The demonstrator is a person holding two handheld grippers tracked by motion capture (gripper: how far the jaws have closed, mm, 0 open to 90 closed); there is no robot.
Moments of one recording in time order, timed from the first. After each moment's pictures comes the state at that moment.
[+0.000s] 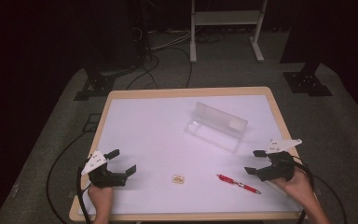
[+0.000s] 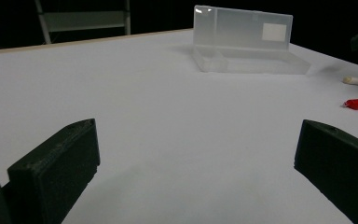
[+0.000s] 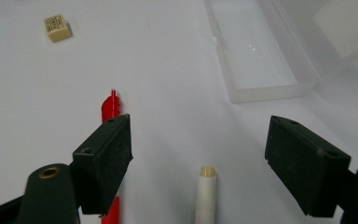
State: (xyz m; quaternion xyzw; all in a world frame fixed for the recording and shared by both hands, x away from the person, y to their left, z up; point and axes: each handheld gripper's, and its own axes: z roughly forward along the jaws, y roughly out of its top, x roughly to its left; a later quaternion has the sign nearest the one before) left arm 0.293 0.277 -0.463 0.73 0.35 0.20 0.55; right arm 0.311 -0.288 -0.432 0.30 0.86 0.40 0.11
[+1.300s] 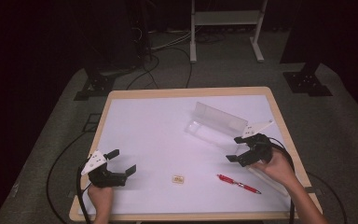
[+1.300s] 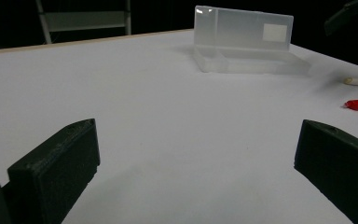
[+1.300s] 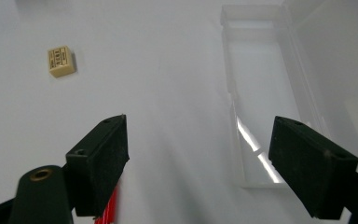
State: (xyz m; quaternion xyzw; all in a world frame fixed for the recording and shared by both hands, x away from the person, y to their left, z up) left arm 0.292 0.278 -0.463 0.73 0.35 0.20 0.56; right arm 0.355 -0.230 -0.405 0.25 0.89 0.38 0.10
